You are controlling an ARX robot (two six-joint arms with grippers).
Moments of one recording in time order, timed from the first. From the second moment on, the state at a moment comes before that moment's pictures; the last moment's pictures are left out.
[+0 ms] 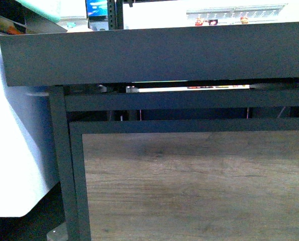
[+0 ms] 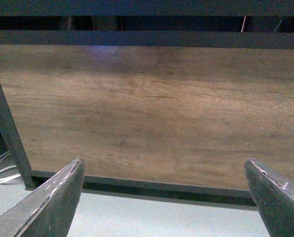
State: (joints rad) left arm 0.00 0.00 0.01 0.00 0.00 0.00; right arm 0.00 0.00 0.02 0.00 0.00 0.00
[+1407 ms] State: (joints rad) left arm 0.00 0.00 0.01 0.00 0.00 0.00; right arm 0.00 0.00 0.02 0.00 0.00 0.00
